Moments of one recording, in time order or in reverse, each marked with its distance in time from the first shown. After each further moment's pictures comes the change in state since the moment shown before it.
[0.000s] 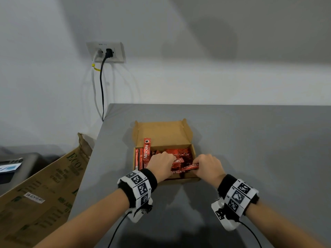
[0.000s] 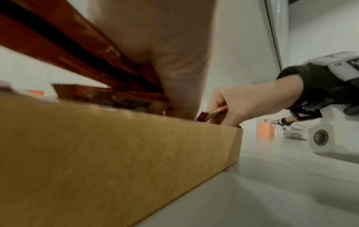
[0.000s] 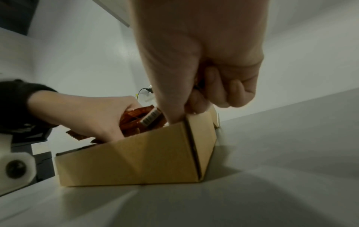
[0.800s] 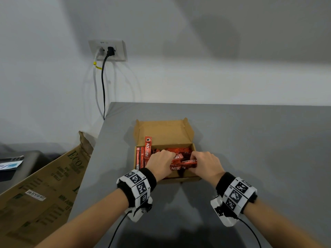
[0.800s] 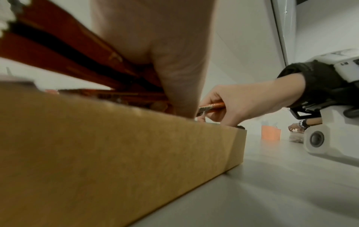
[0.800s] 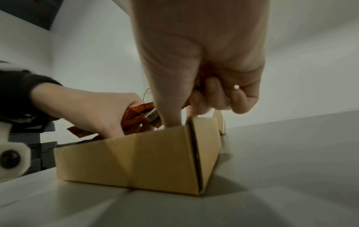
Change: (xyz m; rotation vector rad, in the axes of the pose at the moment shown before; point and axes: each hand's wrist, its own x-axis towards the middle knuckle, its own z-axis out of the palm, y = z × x) left_hand -0.002 -0.005 0.001 -0.110 0.088 0.017; right_hand 0.003 -0.009 -0.004 -0.005 0.024 -0.043
